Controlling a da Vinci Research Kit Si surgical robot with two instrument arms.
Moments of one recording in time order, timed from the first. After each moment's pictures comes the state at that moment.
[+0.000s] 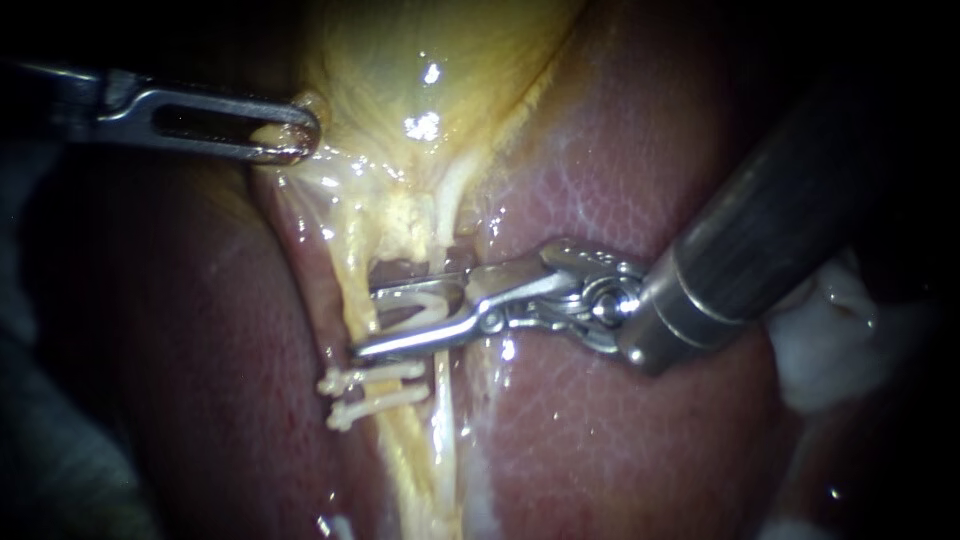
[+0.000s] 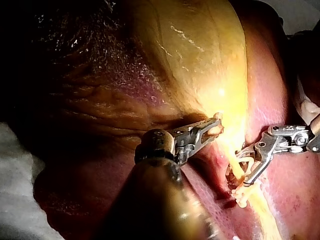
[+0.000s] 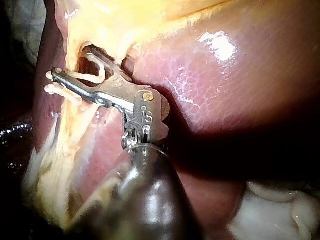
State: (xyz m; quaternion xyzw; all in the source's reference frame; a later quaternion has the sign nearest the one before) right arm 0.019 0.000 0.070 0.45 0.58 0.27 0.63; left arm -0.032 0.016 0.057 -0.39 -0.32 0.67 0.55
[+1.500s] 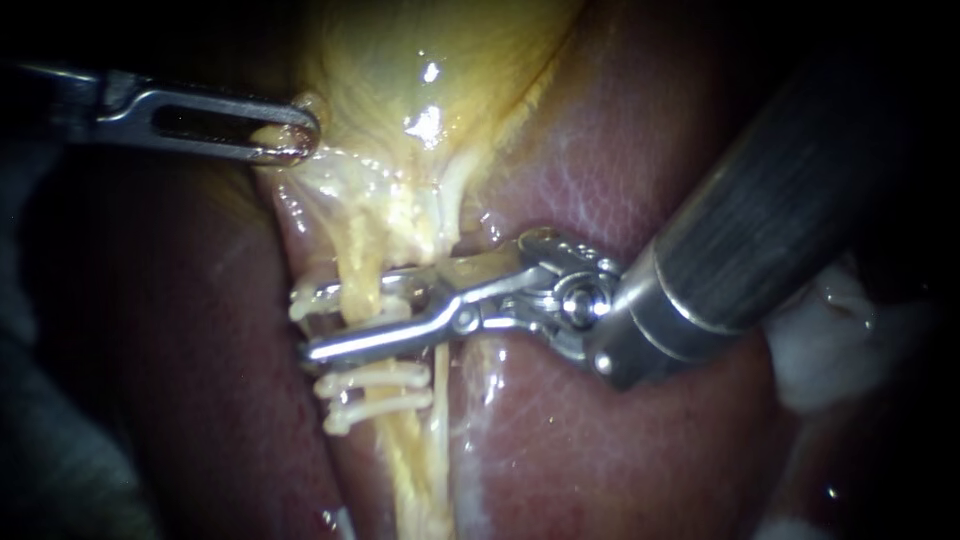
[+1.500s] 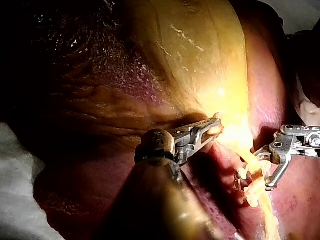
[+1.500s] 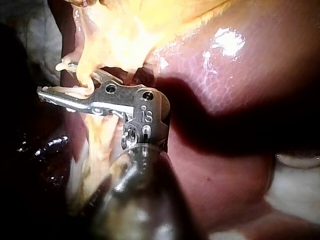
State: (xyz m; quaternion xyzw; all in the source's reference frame) right arm 0.021 0.001 0.062 0.50 0.63 0.25 0.54; left arm -0.032 0.016 0.057 -0.39 -0.32 0.67 0.55
